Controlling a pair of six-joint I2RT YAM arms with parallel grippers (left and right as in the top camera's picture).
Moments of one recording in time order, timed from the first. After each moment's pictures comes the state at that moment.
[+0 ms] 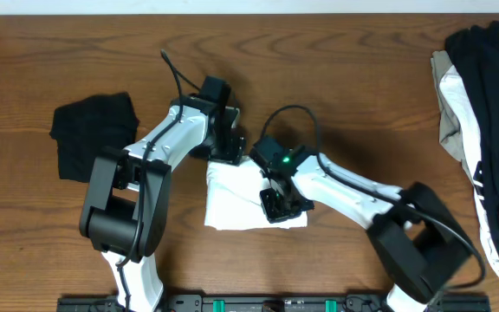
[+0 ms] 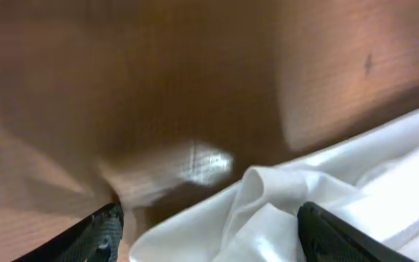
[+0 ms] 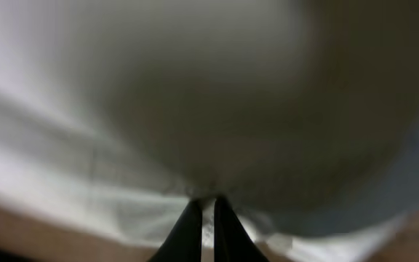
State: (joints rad) left arm -0.33 1.97 1.29 -0.81 0.18 -0.07; right arm 0.76 1.87 1.13 -0.87 -0.20 0.49
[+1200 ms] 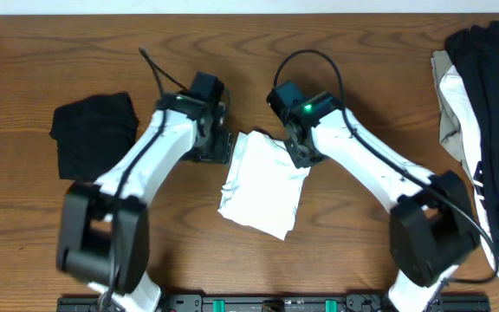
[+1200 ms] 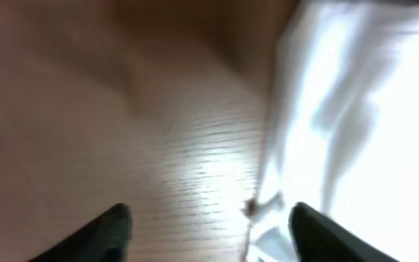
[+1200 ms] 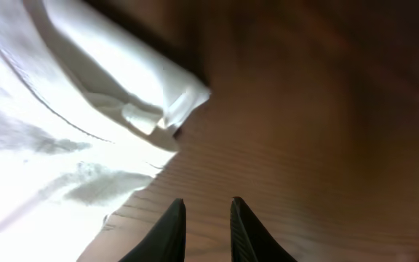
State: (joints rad) left arm -0.33 1.77 1.29 -0.93 0.09 -0.16; right arm 0.57 1.87 1.46 -1.09 0.27 0.19
